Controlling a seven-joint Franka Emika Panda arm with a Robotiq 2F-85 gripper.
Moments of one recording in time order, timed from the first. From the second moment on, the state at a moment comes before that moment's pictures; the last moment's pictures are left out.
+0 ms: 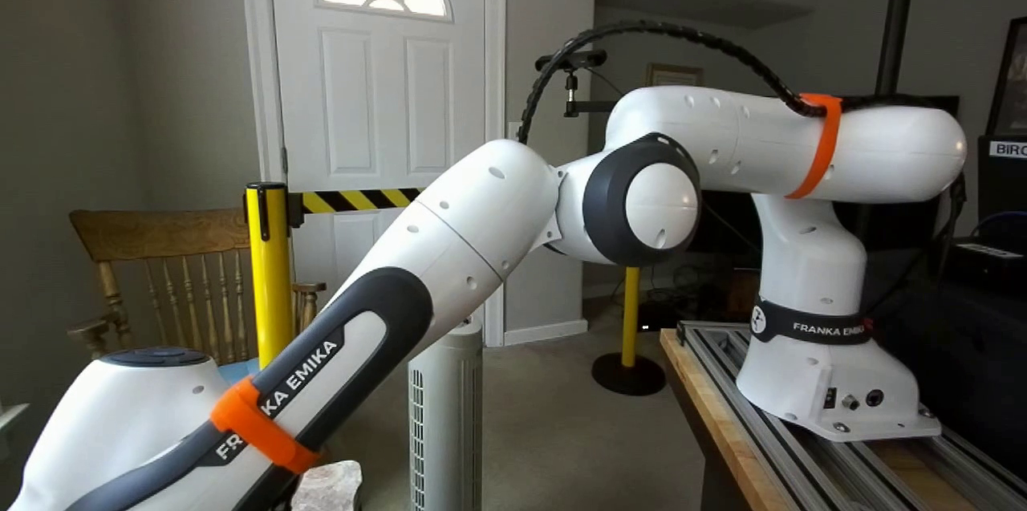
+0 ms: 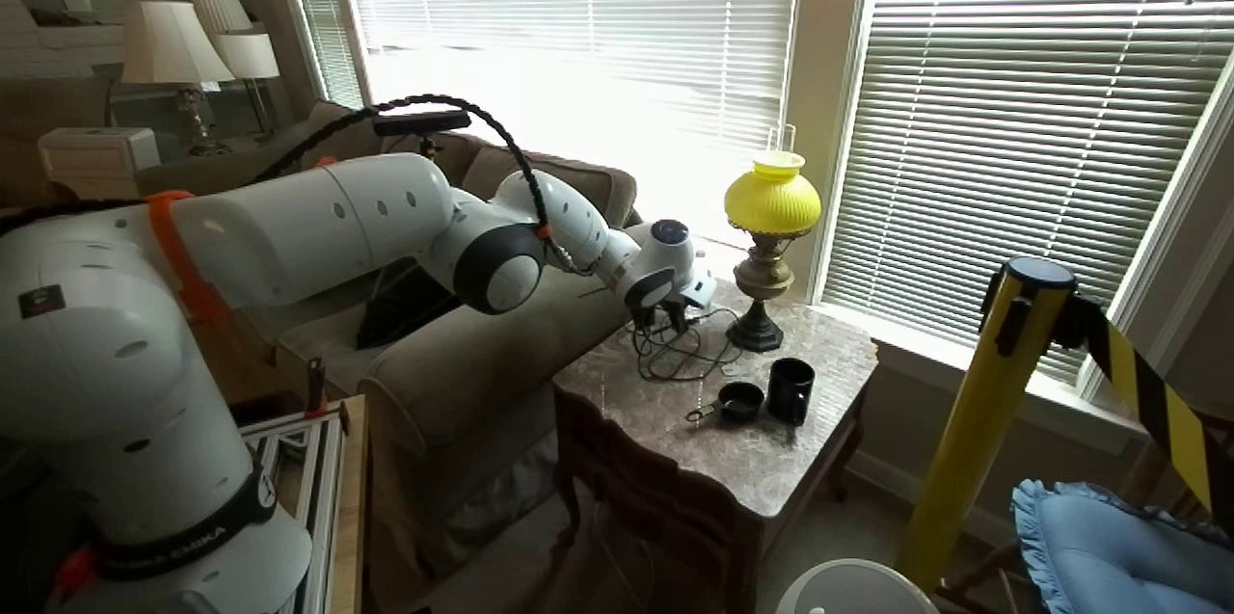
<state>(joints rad) 0.39 1.48 0.17 -0.83 0.18 2.72 0.40</state>
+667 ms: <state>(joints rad) 0.39 1.48 0.15 -0.83 0.18 2.72 0.40</state>
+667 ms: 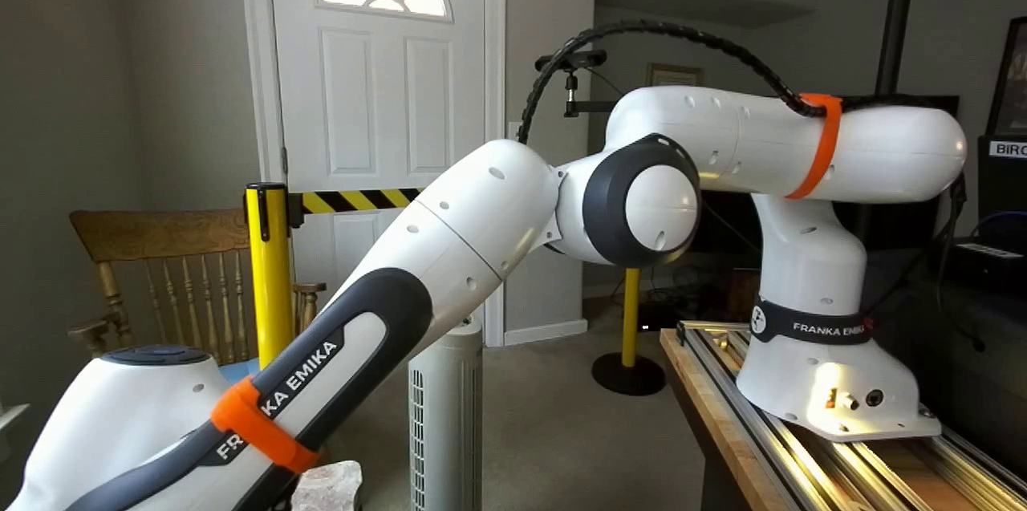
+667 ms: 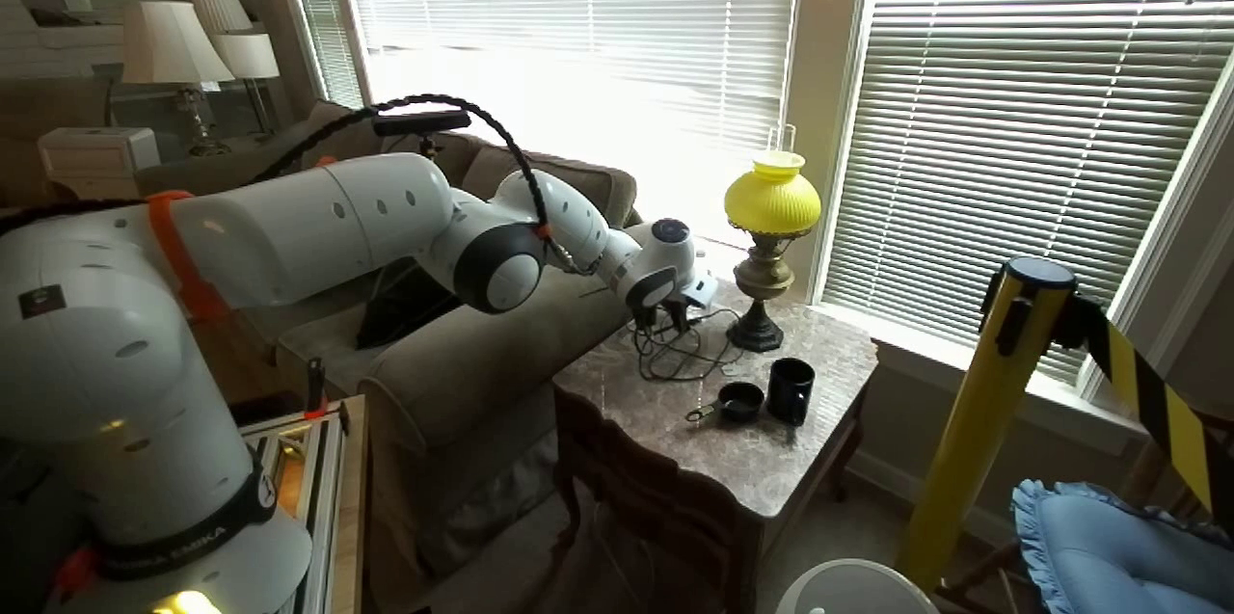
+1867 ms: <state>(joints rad) 0.40 1.48 0.08 -0.83 0.18 2.80 0.49</state>
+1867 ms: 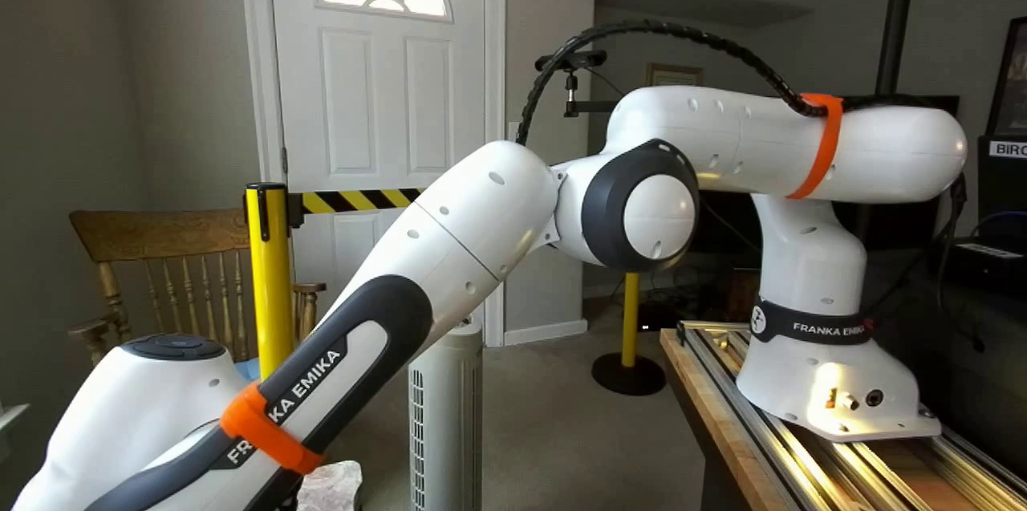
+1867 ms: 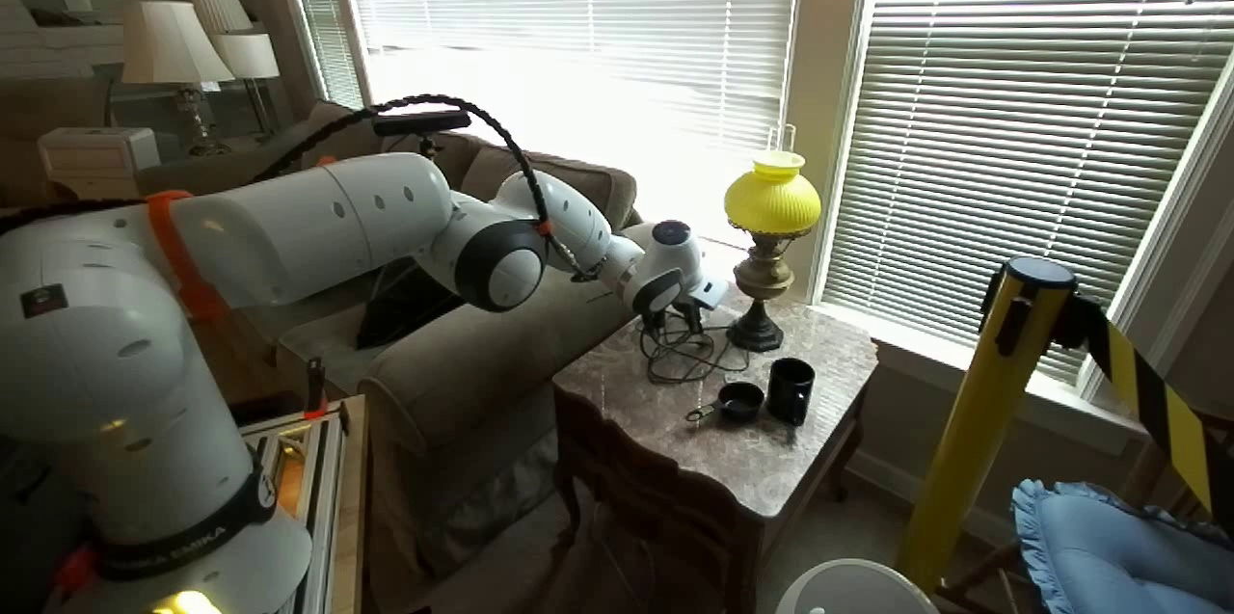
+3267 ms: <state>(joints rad) 0.40 1.36 0.07 -0.94 0.17 2.78 0.37</state>
